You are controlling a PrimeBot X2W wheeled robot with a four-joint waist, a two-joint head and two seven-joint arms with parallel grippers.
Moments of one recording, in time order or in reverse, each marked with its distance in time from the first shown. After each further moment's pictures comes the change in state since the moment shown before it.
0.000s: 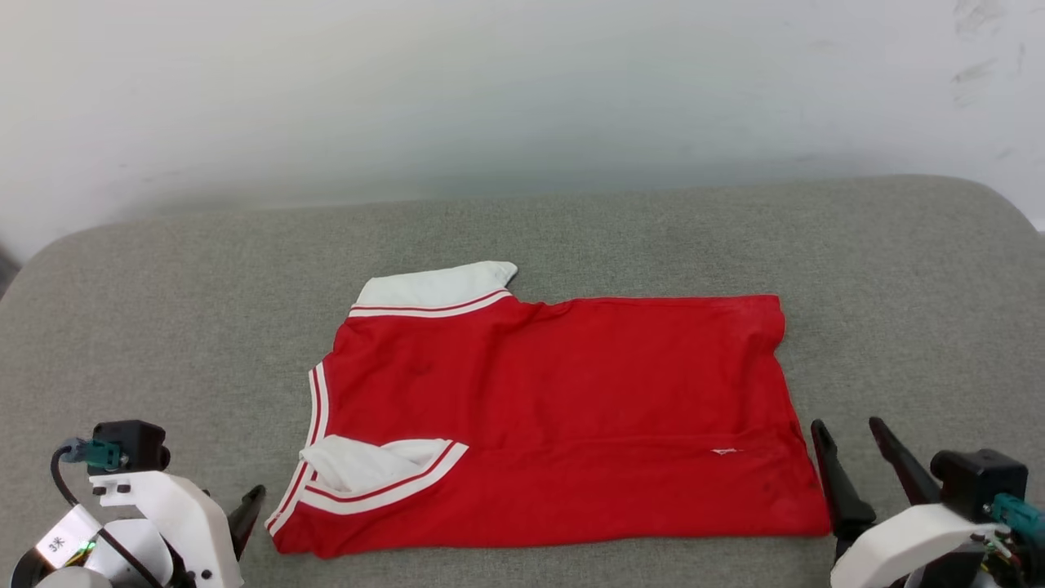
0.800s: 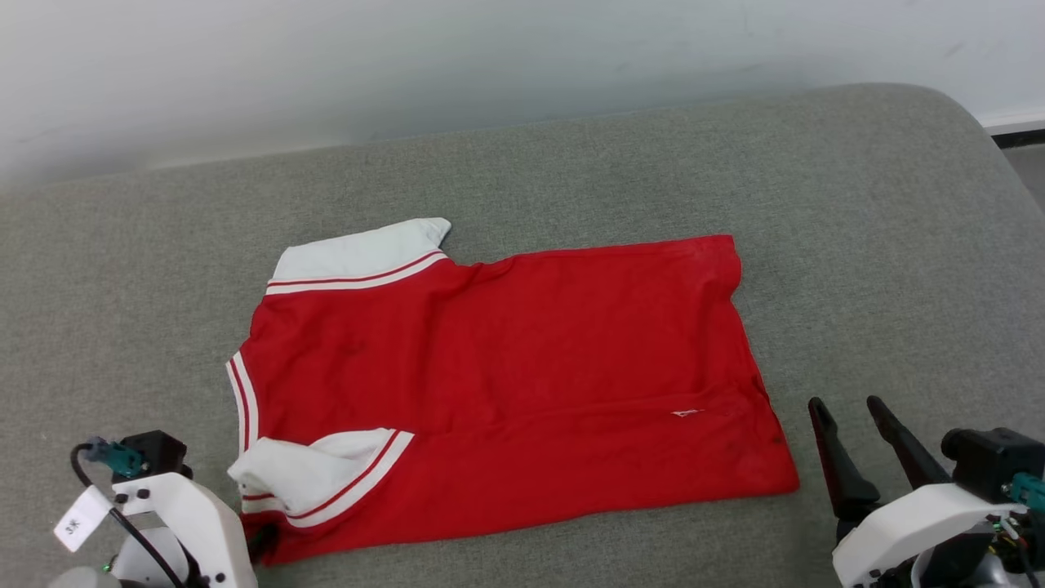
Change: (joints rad) left arm 0.007 -0.001 -0.032 -0.010 -0.141 0.038 0.257; right arm 0.031 0.037 -0.012 -0.159 0.034 0.000 0.116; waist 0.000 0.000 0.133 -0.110
